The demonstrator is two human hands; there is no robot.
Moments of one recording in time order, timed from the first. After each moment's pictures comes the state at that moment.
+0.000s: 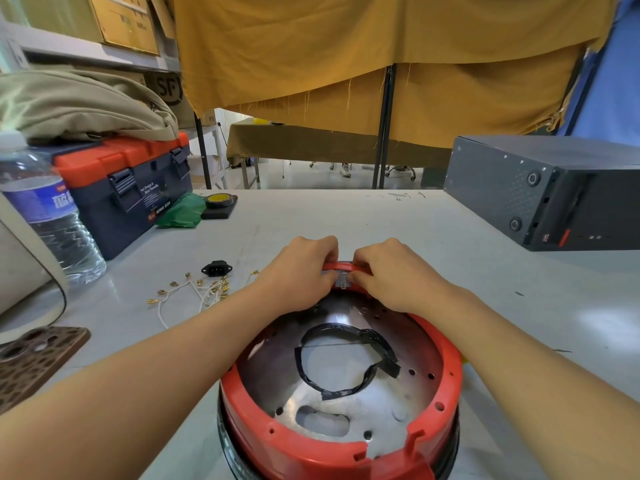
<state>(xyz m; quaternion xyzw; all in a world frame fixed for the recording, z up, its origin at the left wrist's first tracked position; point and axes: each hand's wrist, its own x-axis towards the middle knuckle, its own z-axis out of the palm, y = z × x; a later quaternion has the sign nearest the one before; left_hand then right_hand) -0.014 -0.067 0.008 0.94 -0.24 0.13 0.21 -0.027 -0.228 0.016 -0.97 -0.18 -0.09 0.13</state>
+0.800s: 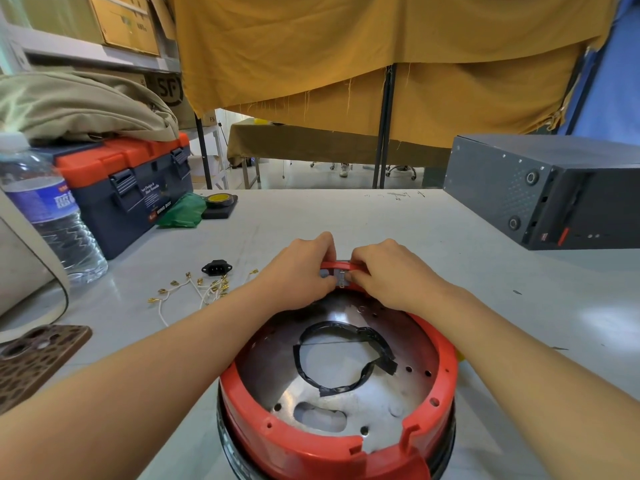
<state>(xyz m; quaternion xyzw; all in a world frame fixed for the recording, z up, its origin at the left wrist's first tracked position) -0.014 -0.067 0.009 0.94 -0.22 0.08 0.23 -0.028 -0.227 0.017 -0.97 -0.18 -0.08 0.11</state>
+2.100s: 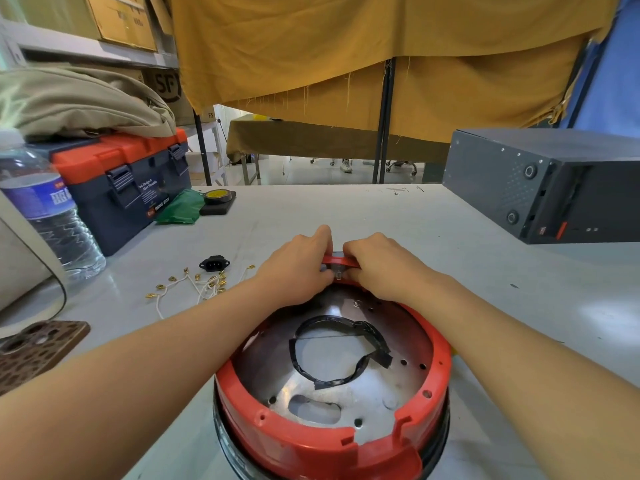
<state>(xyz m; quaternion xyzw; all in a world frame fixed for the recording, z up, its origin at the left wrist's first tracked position) -0.012 -0.073 0.005 0.96 -0.20 0.09 0.18 -0.017 -0.225 0.013 -0.97 -0.19 -0.05 0.10</state>
